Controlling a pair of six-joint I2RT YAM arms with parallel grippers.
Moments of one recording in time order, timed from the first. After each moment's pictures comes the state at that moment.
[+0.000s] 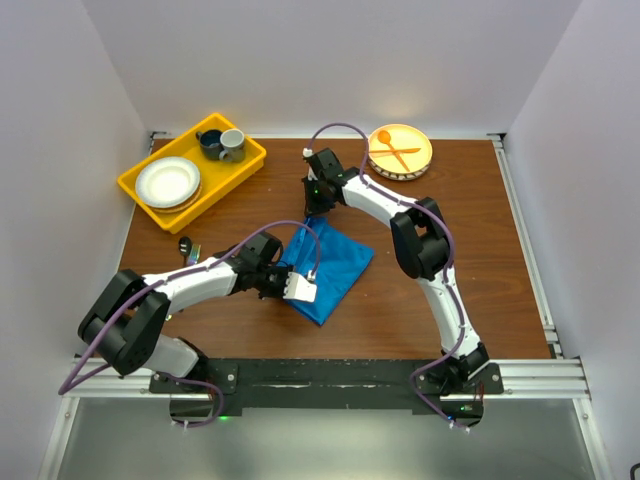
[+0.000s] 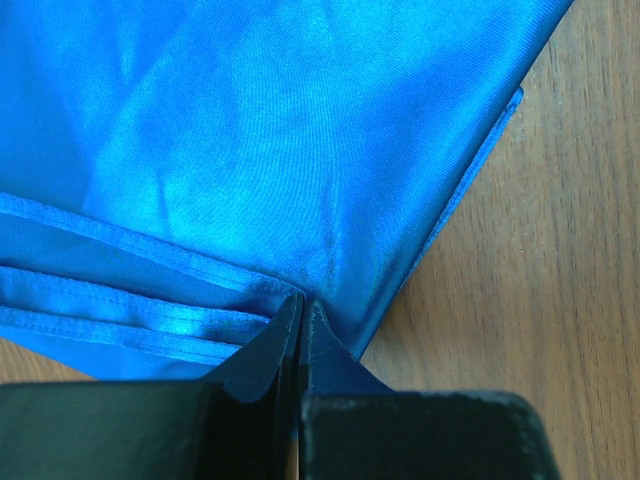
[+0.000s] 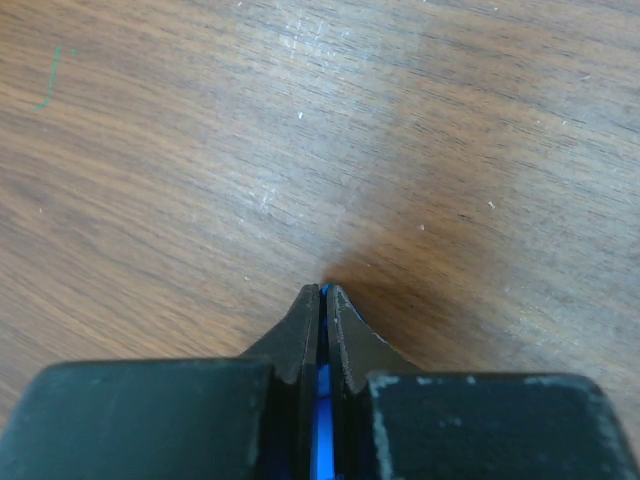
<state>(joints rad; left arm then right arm) -0.61 1.43 0.66 -0.30 0.42 1.10 0.60 2.38 1.96 -0.50 -0.09 0.39</state>
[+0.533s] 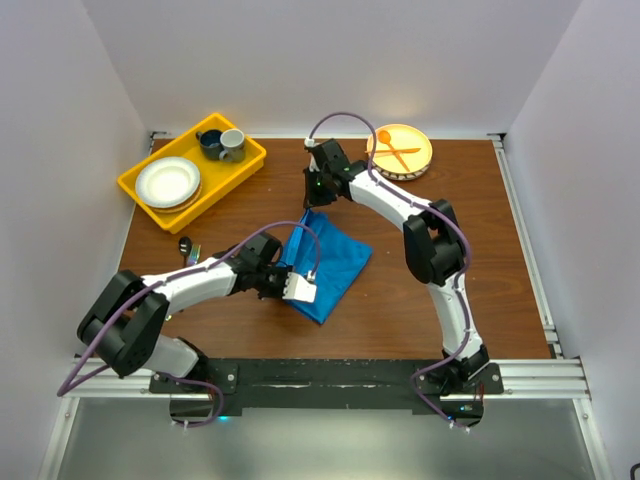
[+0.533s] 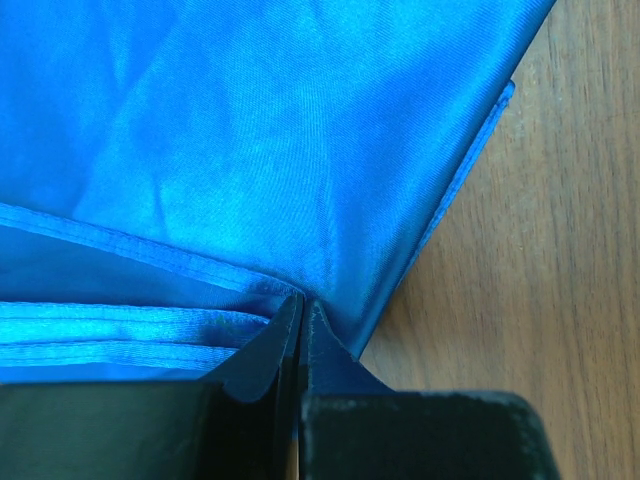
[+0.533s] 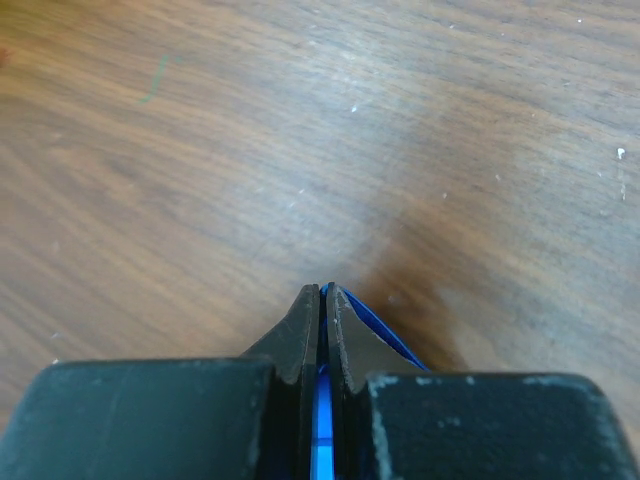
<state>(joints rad) -0.61 1.43 0.66 -0.31 0.41 1.10 0.60 2.27 1.93 -0.51 -0.11 0.40</state>
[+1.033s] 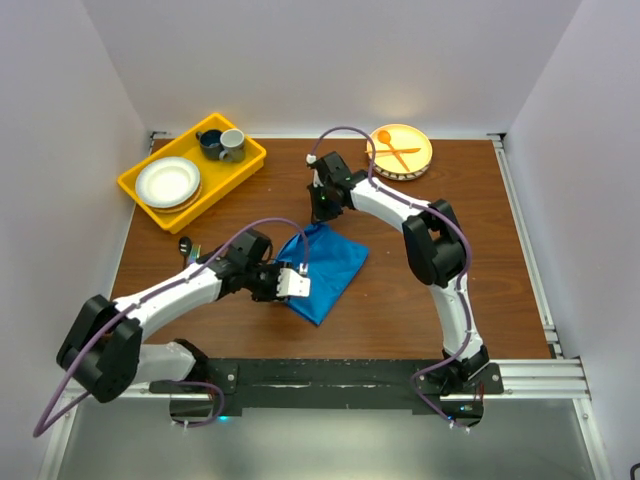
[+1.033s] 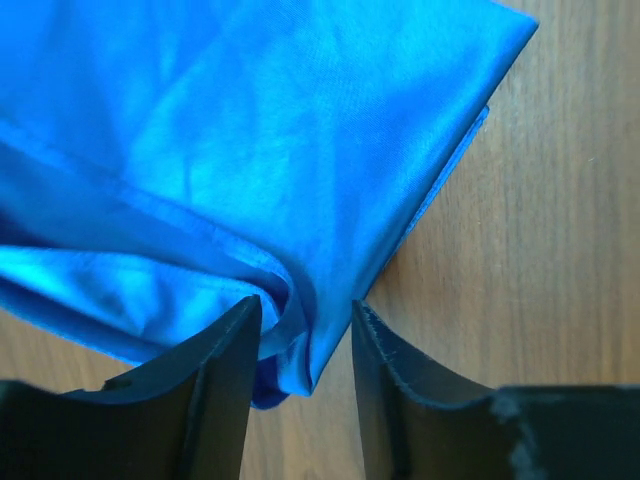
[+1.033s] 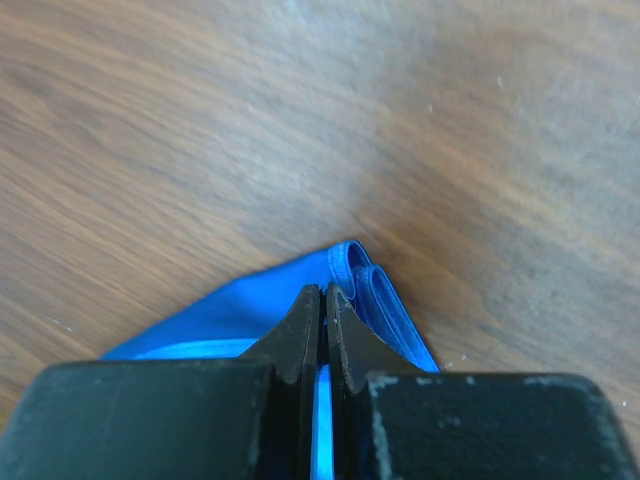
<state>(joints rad) -0.60 1.28 0.66 -0.42 0.41 1.01 0.61 2.23 1.80 -0.52 -0.12 0.35</state>
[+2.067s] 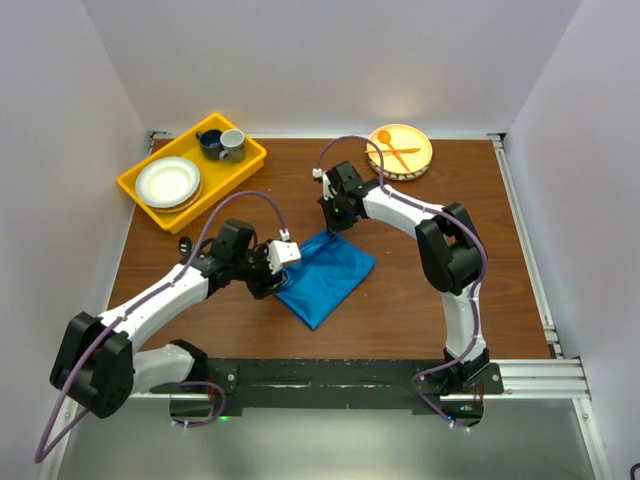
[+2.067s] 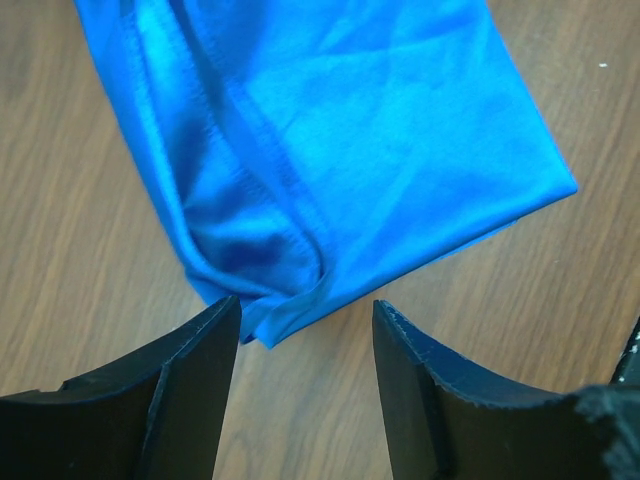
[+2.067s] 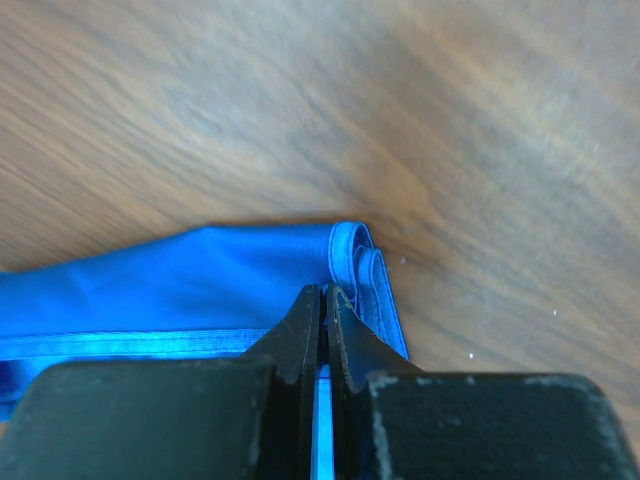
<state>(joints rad) -0.48 1.17 0.67 -0.40 0.45 0.58 0.59 2.10 1.58 -0.51 -0.12 0.16</state>
